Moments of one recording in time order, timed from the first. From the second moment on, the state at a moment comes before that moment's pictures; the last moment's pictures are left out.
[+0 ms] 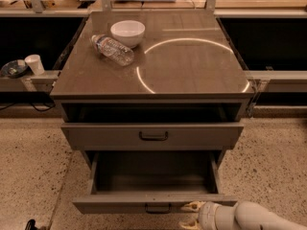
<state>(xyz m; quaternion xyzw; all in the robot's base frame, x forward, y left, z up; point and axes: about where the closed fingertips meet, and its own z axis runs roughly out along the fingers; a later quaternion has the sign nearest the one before) 0.385 -0.126 0.395 -0.59 0.70 0.16 0.37</state>
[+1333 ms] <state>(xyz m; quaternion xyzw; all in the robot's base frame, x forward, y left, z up) 0.429 -0.113 0.385 -0.61 0.69 0.15 0.36</state>
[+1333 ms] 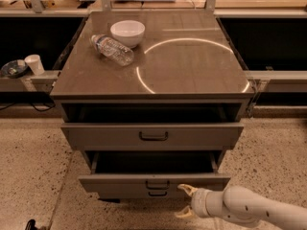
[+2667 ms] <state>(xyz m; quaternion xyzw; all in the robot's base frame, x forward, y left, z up) 0.474 -0.119 0.385 -0.60 0.70 0.10 0.38</state>
